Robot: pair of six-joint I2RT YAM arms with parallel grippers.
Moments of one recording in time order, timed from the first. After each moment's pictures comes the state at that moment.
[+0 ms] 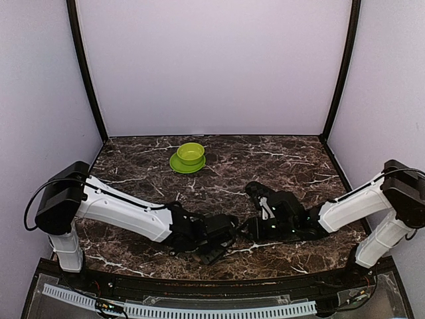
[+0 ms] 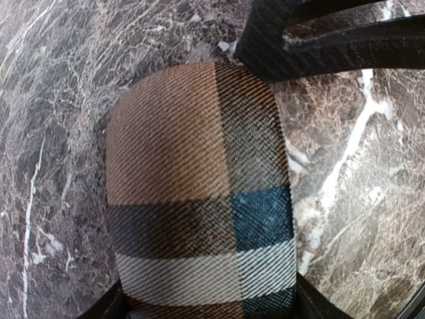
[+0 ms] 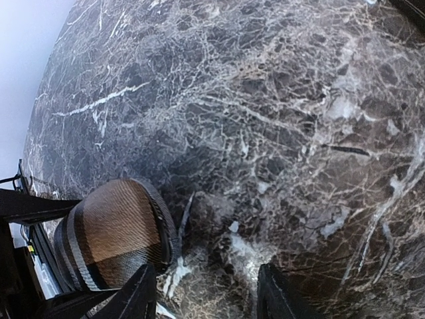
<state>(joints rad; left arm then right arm) -1.32 1.91 1.18 -0.47 -0.34 -0.34 0.96 1.53 0.50 0.30 -0.11 0.78</state>
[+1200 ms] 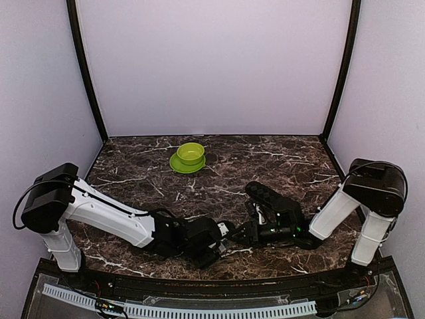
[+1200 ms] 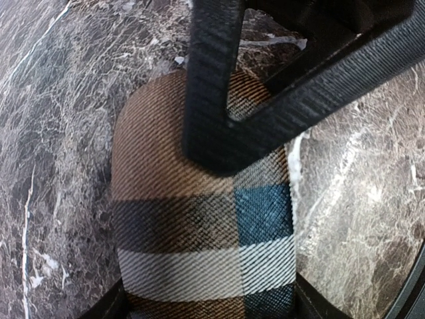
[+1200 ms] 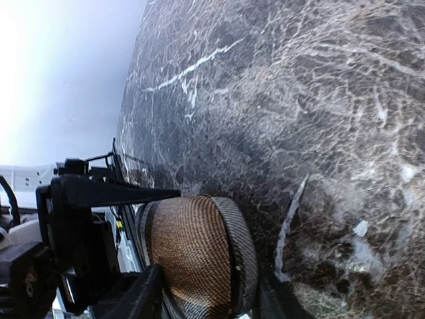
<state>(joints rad) -1.32 1.80 0.96 -0.18 -0.29 -0.17 0.93 1.78 0.39 0.91 -0.48 1.01</state>
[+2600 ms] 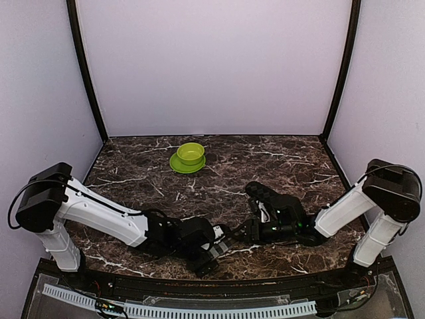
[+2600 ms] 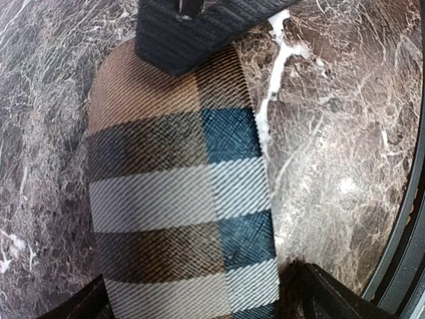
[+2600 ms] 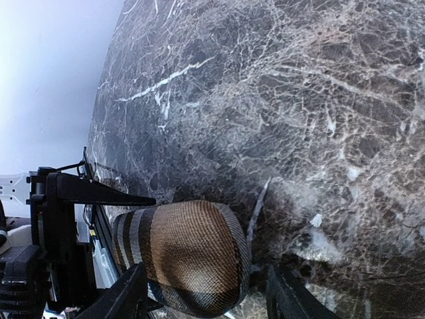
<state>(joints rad) -1.30 1.75 0.90 -0.18 -0.17 -0.19 0.94 1.65 0.41 0.67 -0.36 0.93</state>
